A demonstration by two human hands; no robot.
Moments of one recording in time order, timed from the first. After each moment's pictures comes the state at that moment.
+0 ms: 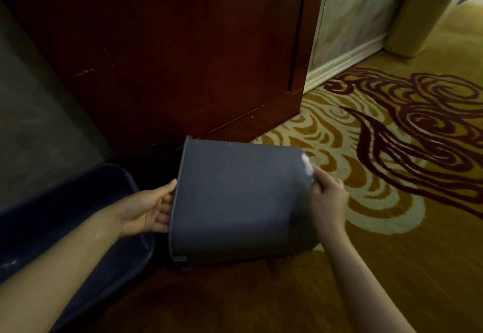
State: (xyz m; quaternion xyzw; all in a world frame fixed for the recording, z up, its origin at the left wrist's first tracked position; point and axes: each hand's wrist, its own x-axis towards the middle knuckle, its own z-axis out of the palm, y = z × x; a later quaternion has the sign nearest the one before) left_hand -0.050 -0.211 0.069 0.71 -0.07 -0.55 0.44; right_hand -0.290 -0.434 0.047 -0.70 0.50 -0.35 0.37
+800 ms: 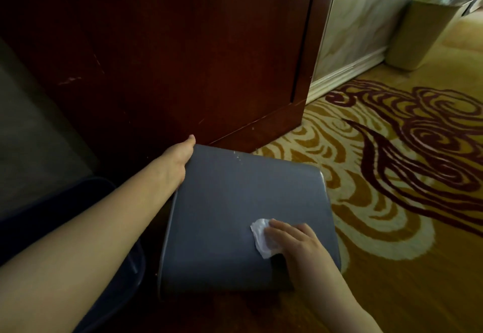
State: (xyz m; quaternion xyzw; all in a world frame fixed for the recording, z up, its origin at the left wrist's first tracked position) left_hand -0.025 -0.347 0.109 0.76 0.06 -0.36 0.54; right_hand -0.302 -0.394 0.058 -0.93 0.23 -0.10 0.25
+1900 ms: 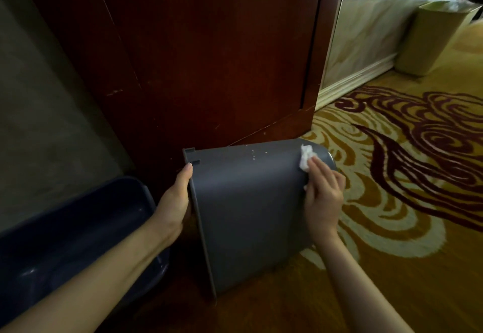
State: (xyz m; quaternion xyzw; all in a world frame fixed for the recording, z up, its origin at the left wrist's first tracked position) left_hand -0.116 -0.243 0.128 0.73 -0.09 -0.30 0.61; right_hand -0.255 -0.434 0.057 -0.79 0.36 -0.45 0.22
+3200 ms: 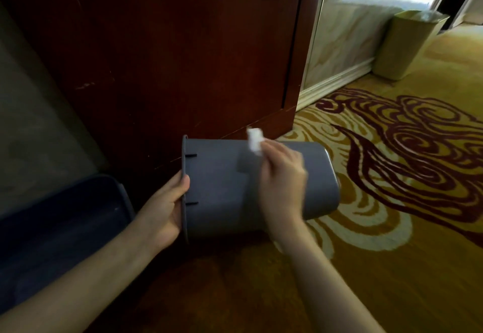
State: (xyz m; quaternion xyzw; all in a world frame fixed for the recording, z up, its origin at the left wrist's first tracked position) left_hand -0.123 -0.258 0.113 0.56 -0.02 -0.41 0.72; right_hand -0.241 -0.392 0.129 -0.78 0.35 -0.44 0.26
